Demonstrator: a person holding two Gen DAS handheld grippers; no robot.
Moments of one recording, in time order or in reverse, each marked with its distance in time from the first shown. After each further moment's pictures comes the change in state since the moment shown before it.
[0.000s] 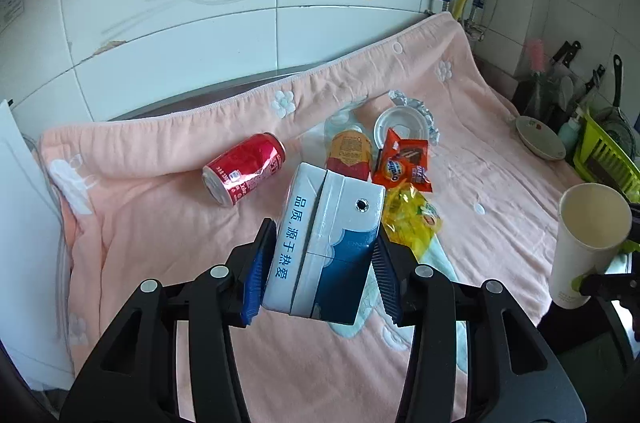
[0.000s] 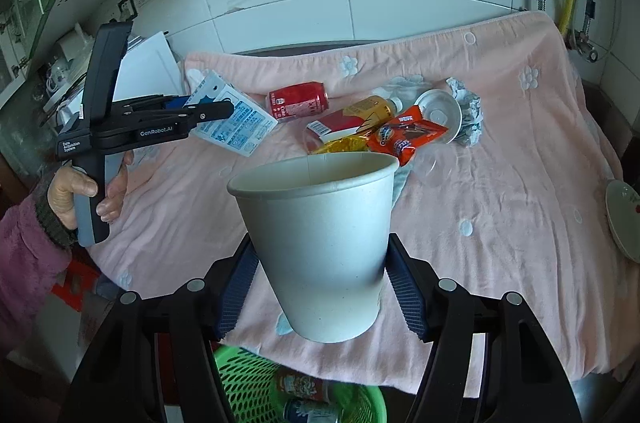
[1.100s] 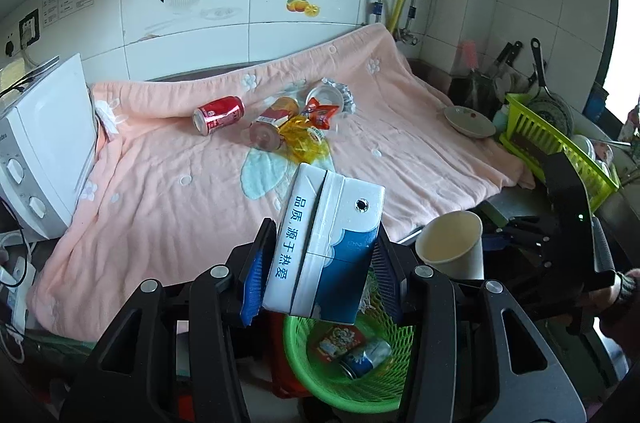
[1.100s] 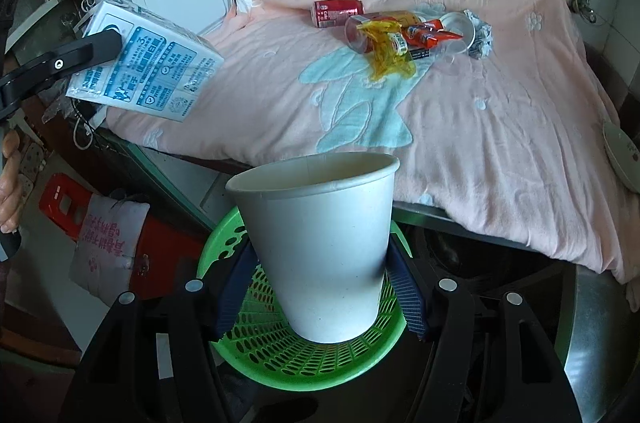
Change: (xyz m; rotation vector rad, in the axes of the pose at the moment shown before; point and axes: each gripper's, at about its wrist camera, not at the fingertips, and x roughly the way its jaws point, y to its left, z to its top) left arm -0.181 -0.130 -0.141 -0.054 -0.069 -0.010; right arm -0.039 0.035 -0.153 -0.085 0.155 0.010
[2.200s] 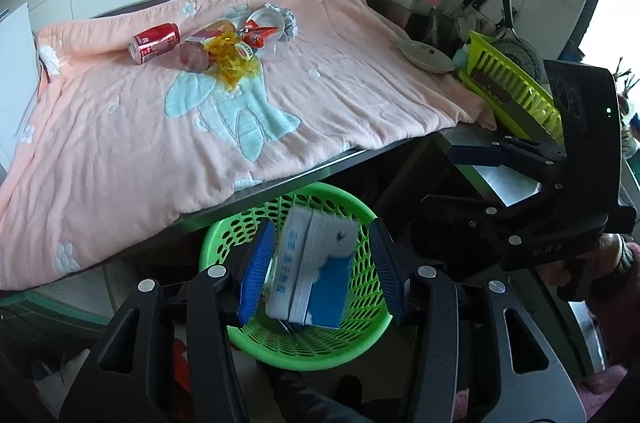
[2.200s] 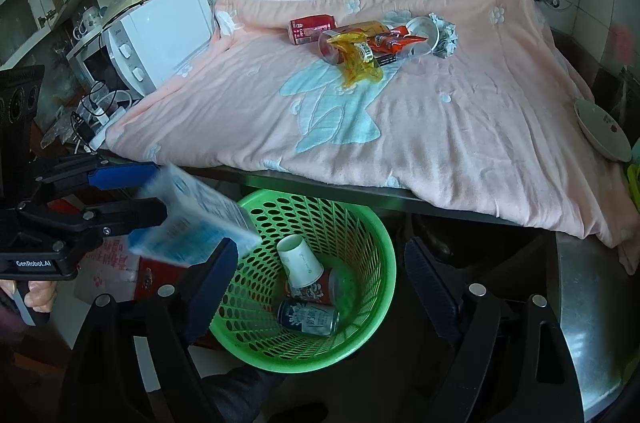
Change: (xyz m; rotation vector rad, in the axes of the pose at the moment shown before) left arm 0.037 -0.054 -0.055 -0.008 0.210 -0.153; right arm -0.042 -0.016 -0.020 0.074 -0.080 -0.020
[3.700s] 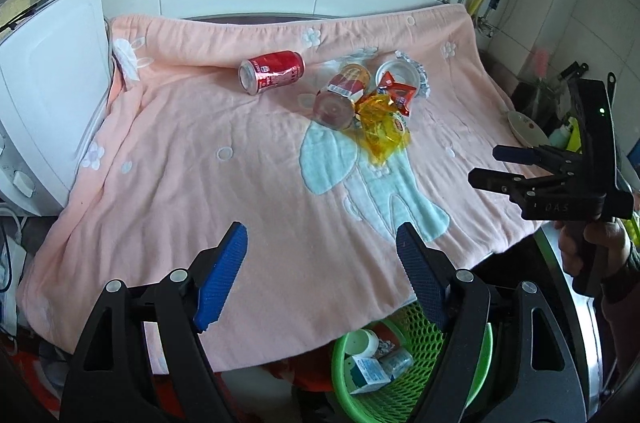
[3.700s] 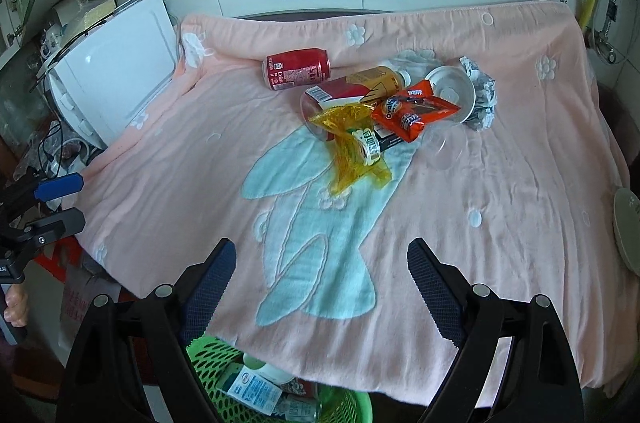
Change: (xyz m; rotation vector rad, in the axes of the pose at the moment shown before) left arm 0.014 0.164 0.095 -0.185 -0.071 0.194; right arm 0.130 -0.023 0.186 -0.038 0.014 -0.030
